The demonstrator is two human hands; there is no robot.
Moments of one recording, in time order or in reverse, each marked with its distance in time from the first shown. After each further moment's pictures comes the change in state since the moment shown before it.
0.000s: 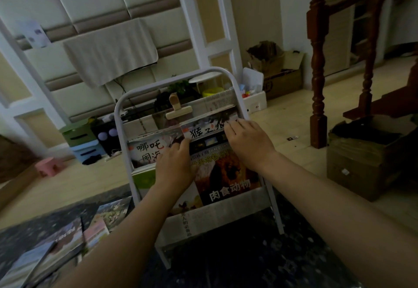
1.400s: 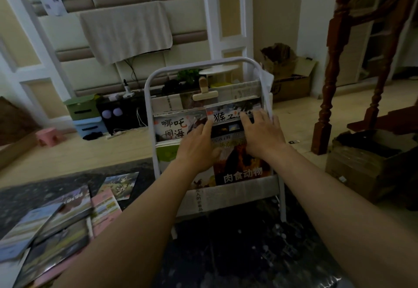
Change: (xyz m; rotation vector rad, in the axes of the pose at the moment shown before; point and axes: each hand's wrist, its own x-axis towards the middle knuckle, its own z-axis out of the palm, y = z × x) left_hand -0.013 -0.015 -0.004 -0.204 -0.099 0.074; right_hand 0.005 -0.041 -0.029 0.020 -0.315 0.204
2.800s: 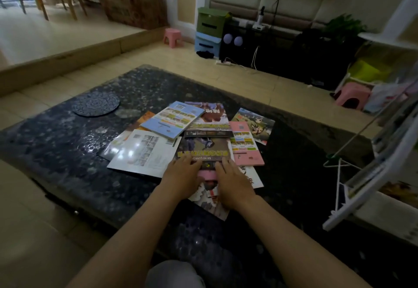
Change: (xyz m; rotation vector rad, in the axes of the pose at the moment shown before) left_hand -0.346 -0.393 0.069 0.087 -0.390 -0.648; right_hand -0.092 -0.494 0.215 0.173 -0.557 -0.735
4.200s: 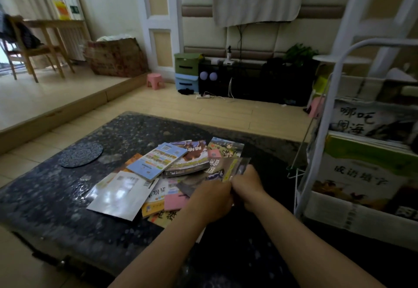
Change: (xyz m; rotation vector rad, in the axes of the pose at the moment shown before) left_hand -0.031 0.165 -0.099 -0.019 0.106 0.314; right_hand -0.066 0.056 -0.106 1.239 0.409 0.723
